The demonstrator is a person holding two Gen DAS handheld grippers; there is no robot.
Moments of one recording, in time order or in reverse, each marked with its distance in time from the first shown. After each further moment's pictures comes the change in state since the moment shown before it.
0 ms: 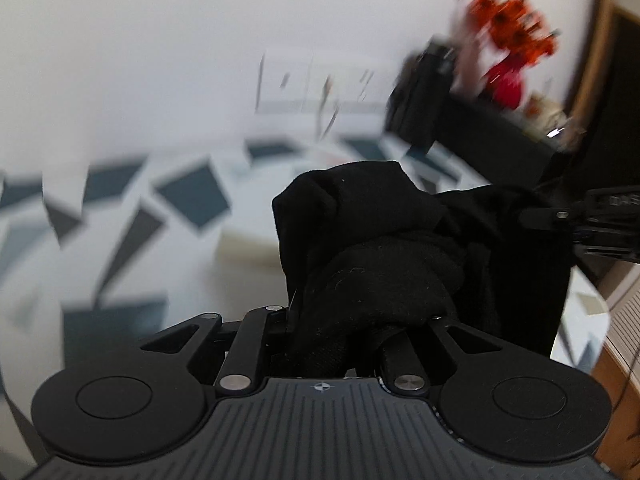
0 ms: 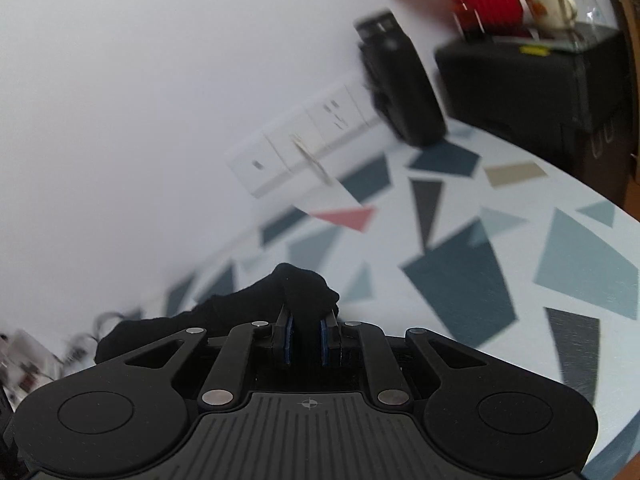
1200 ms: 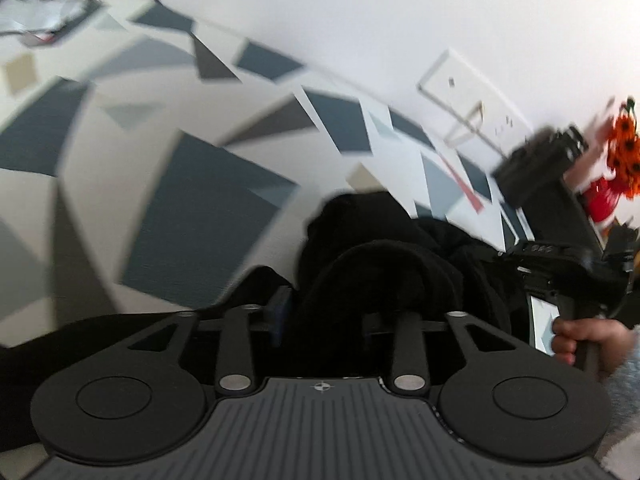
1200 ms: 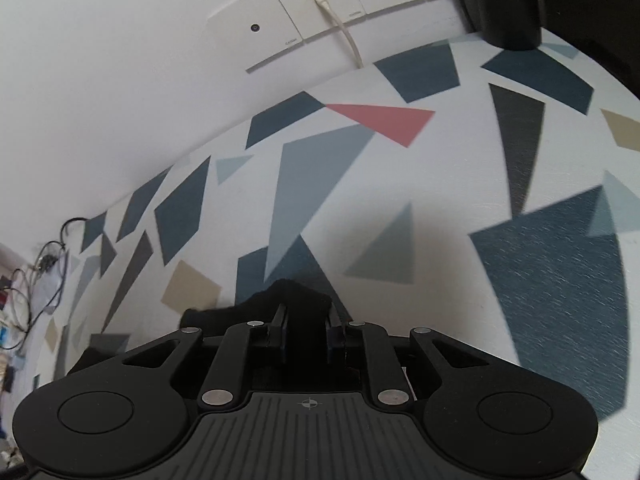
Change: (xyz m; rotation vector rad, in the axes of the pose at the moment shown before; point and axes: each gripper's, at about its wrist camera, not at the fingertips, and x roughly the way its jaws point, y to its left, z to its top) left arm -0.039 0.097 -0.065 -0.547 -0.007 0.083; right arm 0.169 0.011 0.013 -0.120 0.309 0.005
